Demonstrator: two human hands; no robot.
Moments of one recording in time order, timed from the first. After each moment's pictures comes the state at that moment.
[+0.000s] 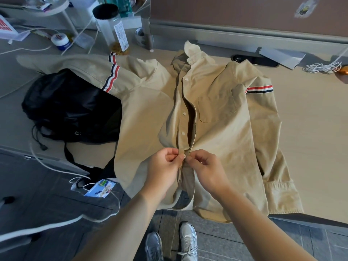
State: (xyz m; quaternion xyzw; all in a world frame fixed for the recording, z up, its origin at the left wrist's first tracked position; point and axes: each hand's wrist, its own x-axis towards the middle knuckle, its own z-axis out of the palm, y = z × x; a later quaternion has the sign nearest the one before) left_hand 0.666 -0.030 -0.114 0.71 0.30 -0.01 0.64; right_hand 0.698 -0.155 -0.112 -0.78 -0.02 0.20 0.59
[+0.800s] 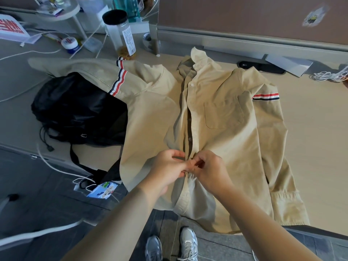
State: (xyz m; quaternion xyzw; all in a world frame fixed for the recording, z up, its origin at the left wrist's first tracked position) left_hand 0.683 -0.021 -0.088 0.68 0.32 -0.14 0.65; right_hand 0.714 -0.153 -0.110 -0.87 -0.12 0.15 0.46
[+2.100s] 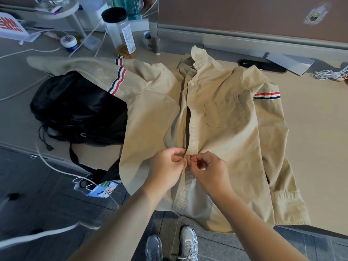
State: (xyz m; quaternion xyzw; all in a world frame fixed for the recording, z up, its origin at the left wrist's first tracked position) left_hand 0.674 -0.023 -0.089 0.76 0.28 -0.07 0.58; right_hand 0.703 -0.150 -0.116 -0.86 -0.06 0.09 0.51
